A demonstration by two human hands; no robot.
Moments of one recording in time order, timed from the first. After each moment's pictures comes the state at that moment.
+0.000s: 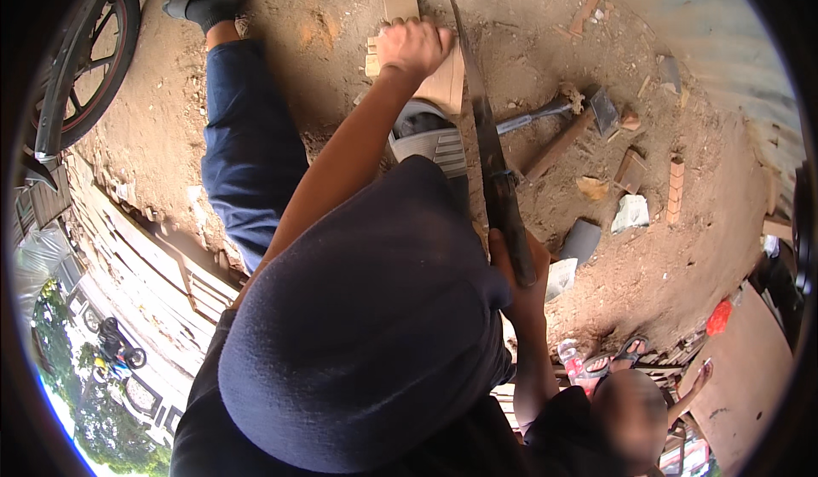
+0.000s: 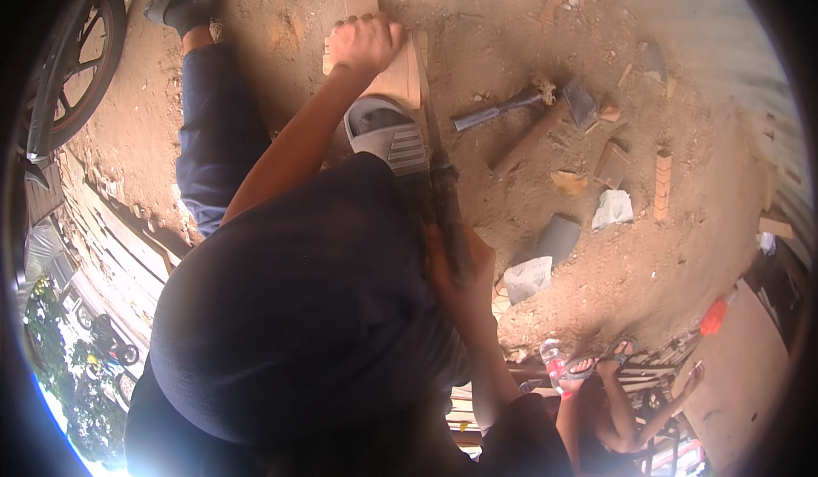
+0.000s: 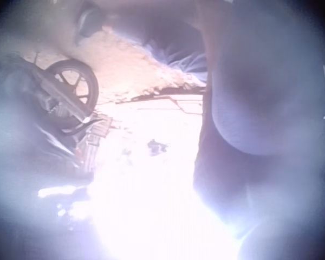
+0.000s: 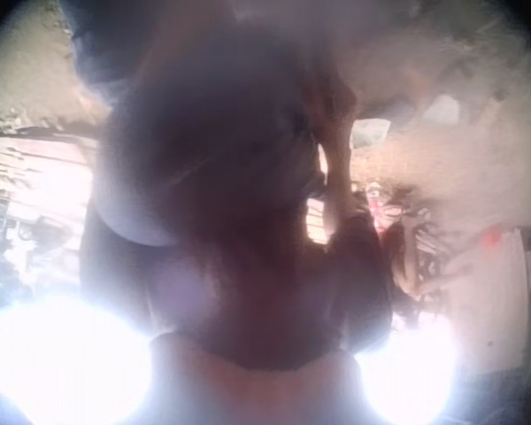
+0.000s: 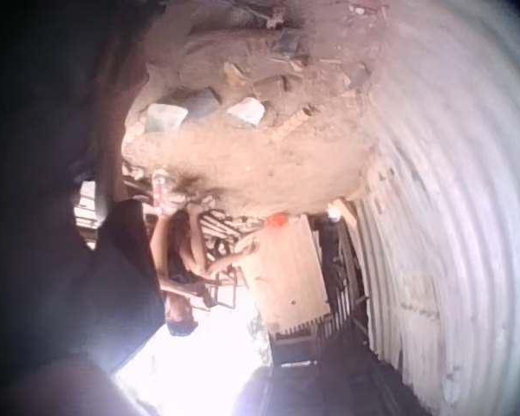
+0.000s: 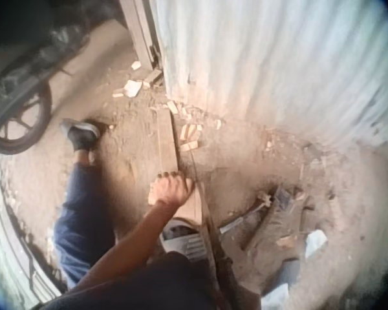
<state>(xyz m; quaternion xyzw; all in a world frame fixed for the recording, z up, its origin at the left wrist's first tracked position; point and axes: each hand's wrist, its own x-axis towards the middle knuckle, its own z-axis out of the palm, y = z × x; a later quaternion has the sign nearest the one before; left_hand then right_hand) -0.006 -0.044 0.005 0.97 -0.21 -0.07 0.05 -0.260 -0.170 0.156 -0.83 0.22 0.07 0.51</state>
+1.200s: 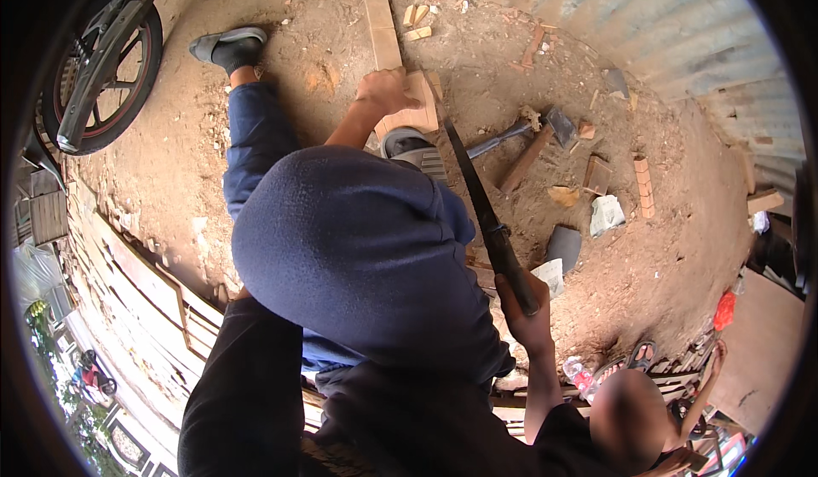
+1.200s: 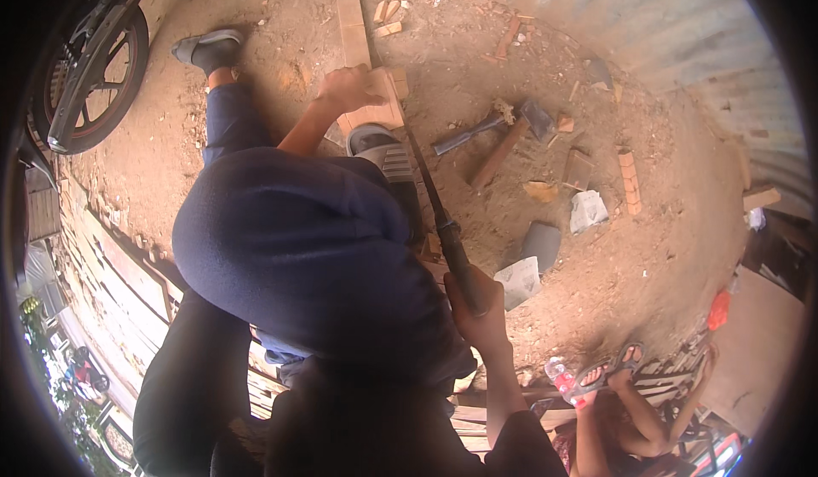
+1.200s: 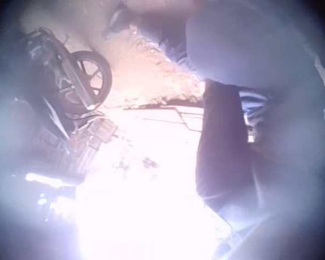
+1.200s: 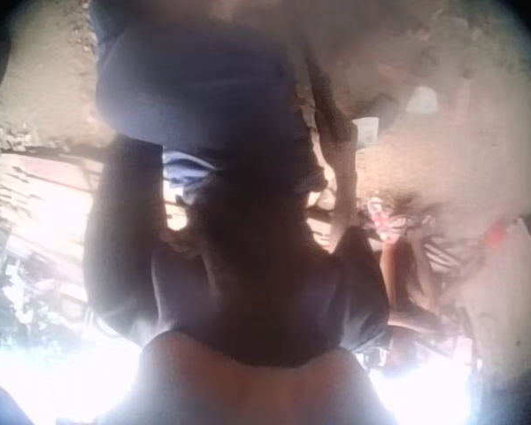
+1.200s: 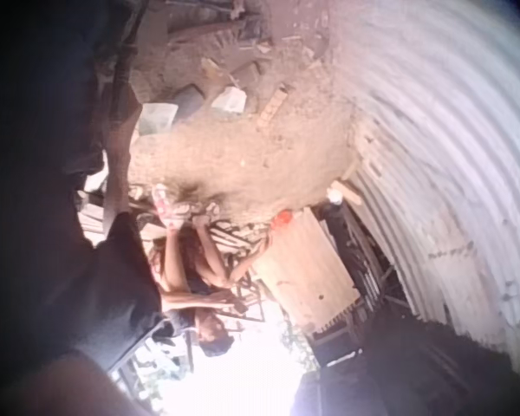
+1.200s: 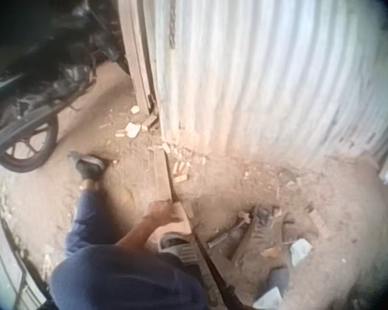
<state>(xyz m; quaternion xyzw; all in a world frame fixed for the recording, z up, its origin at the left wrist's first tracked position) -0.012 -0.011 0.054 0.95 -0.17 -0.26 0.06 -0.347 -0.197 0.216 -0.78 0.22 0.13 0.57</state>
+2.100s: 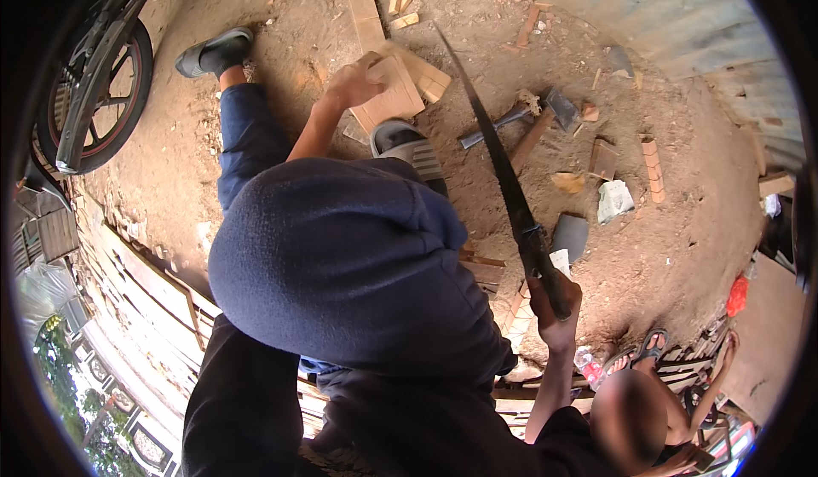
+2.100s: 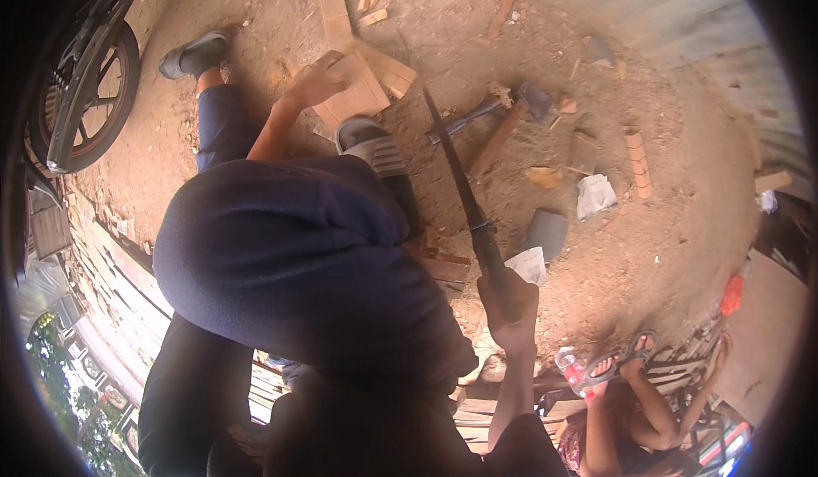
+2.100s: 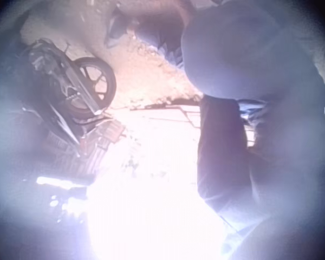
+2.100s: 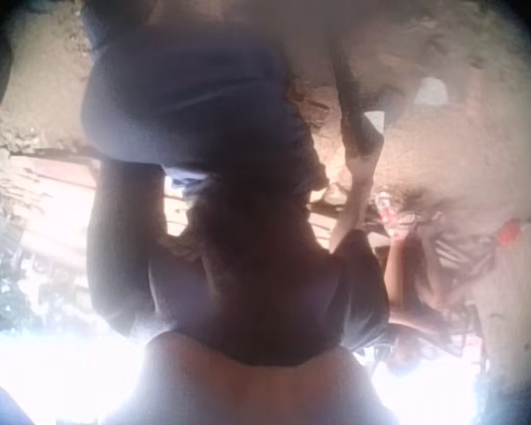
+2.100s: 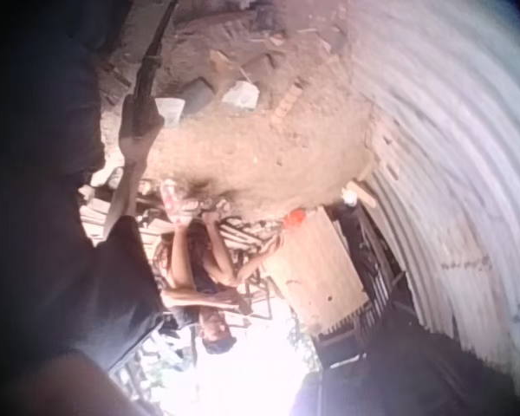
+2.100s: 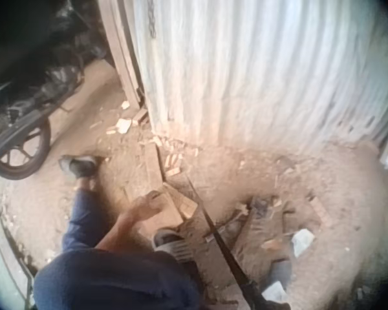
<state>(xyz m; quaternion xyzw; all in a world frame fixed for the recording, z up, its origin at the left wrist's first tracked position) 0.000 0.026 0.044 0.92 -0.15 -0.24 0.25 -0.364 -0.242 0.206 -0.80 0.24 0.08 0.55</state>
